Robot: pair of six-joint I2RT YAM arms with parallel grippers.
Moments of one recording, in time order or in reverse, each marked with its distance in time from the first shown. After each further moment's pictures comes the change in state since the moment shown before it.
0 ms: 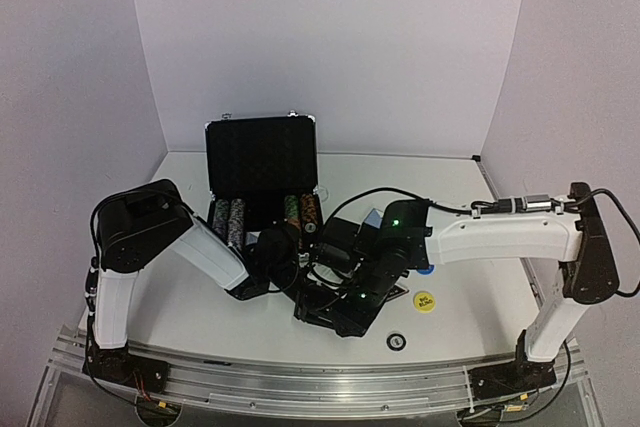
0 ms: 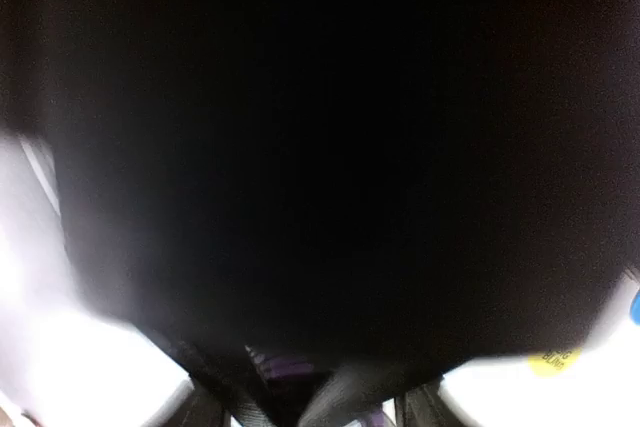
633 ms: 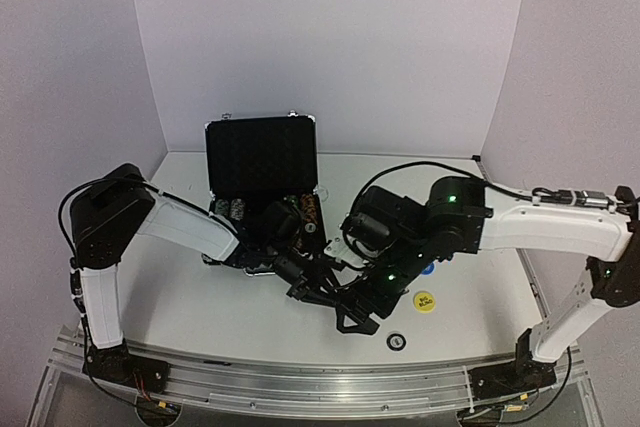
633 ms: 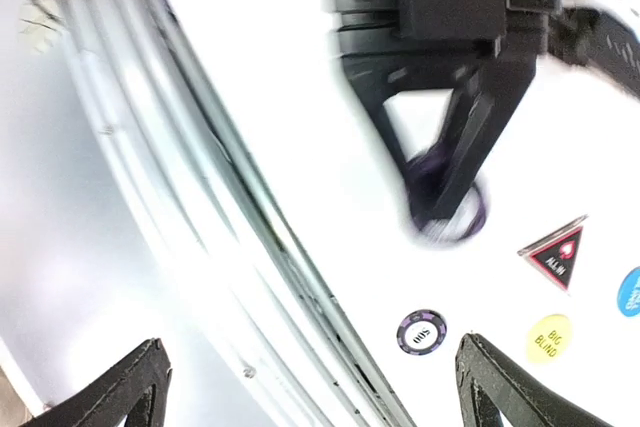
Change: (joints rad) left arm 0.075 -0.154 0.125 -0.786 -0.313 0.542; right arm -0.005 -0.206 -0.011 -0.006 -0.041 0.002
